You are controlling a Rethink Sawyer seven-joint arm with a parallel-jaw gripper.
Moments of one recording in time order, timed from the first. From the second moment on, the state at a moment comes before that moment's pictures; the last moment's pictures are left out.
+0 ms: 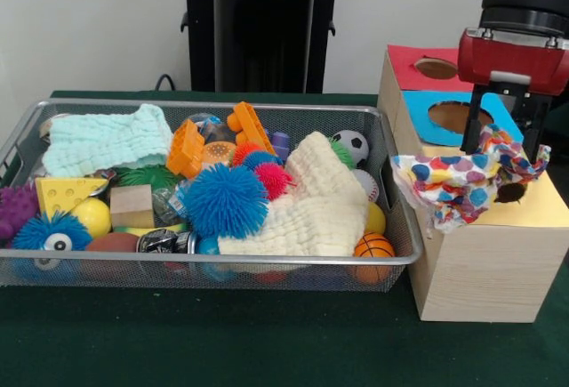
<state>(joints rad) 0.37 -0.51 -0.39 1.61 0.59 0.13 1.84</state>
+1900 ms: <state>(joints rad) 0.44 -0.56 -0.53 1.57 0.58 0.34 1.84</state>
